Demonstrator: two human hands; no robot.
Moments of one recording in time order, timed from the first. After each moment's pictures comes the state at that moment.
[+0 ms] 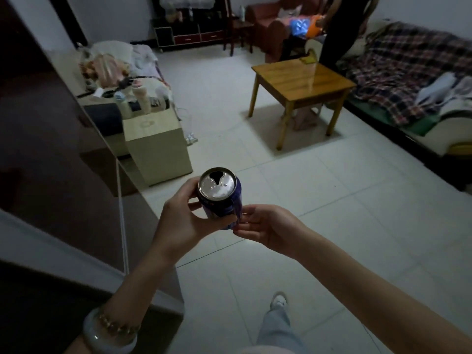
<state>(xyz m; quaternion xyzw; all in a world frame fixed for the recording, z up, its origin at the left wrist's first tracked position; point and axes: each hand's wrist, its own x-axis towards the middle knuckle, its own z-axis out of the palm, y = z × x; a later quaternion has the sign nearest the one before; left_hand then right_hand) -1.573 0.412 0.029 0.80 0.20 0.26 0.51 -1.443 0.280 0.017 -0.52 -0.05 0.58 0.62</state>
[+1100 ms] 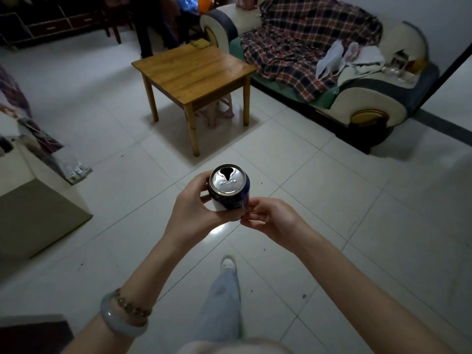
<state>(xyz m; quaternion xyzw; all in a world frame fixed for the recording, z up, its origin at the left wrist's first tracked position) -1.088 0.309 -0.007 0.81 0.09 0.13 0.56 -1.017 0.150 -0.031 -0.58 0.05 0.40 0.71</state>
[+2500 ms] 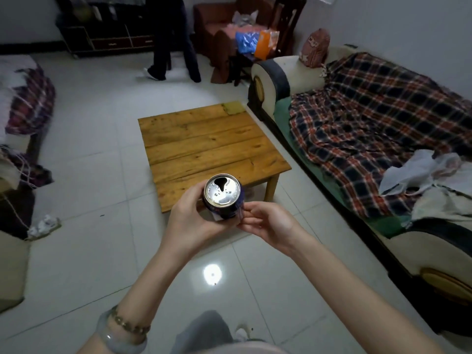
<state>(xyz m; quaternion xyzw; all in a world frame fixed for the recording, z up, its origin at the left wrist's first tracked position) -0.329 0.483 0.005 0.79 0.23 0.28 0.50 -0.198 0.362 -0.015 -0.55 -0.07 0.54 0.63</state>
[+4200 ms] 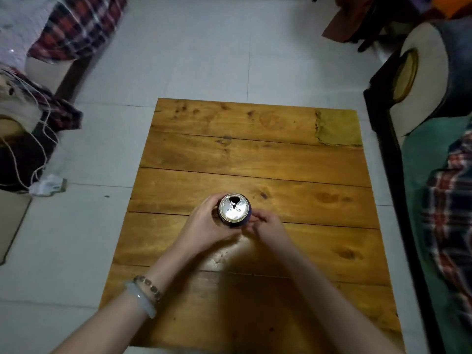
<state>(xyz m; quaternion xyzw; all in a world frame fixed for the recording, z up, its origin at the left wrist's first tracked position) 0.099 0.907 -0.335 0.75 0.44 0.18 0.45 0.250 0.839 -0.358 -0.68 -0.15 0.59 0.41</state>
